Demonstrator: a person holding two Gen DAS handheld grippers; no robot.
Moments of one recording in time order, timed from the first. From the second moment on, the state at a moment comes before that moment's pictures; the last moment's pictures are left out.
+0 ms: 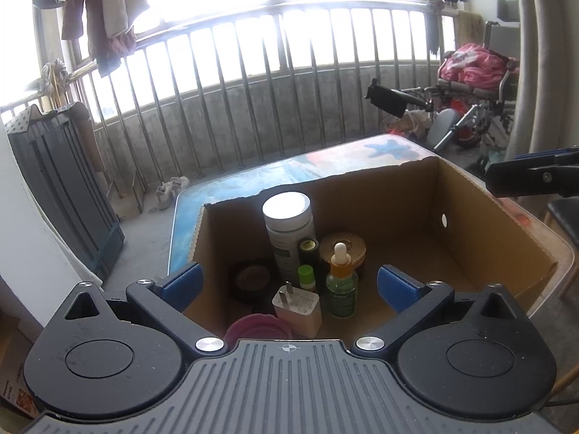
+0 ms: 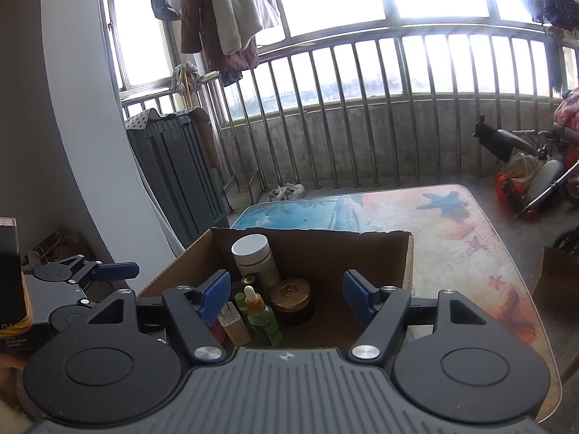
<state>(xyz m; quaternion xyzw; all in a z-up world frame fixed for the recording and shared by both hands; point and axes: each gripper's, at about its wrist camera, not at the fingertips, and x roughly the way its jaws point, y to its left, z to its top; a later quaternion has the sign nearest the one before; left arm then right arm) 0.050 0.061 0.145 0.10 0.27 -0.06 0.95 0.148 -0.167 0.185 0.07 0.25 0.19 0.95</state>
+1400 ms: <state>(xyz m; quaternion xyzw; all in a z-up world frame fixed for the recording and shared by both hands) 0.051 0.064 0.136 0.10 0.28 -0.06 0.95 0.148 -0.165 0.182 0.07 0.26 0.20 0.94</state>
